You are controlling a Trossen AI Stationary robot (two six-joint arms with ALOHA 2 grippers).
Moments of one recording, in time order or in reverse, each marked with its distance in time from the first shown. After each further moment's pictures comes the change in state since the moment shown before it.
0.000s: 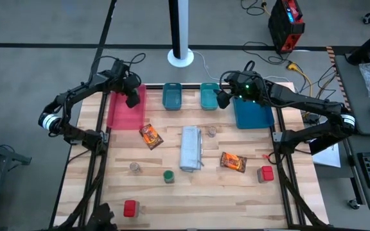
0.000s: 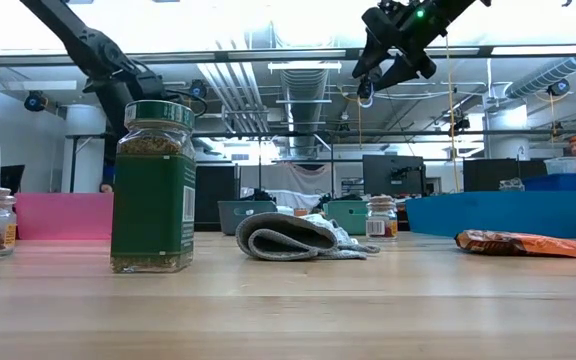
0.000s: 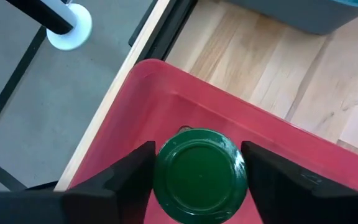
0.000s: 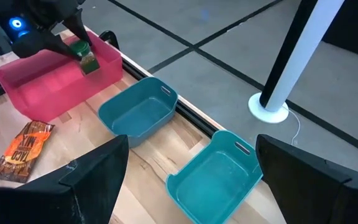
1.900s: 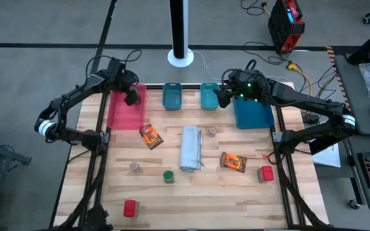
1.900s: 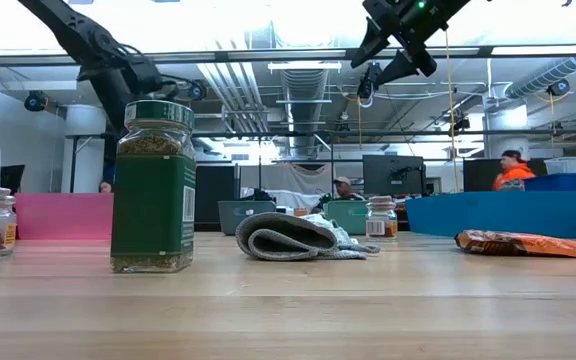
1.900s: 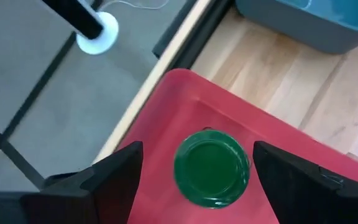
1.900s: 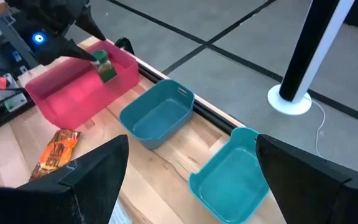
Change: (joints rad) left arm -0.002 -0.089 0.001 0.004 -0.064 -0.056; right arm 0.000 -0.008 0.035 -0.034 -0.060 0.094
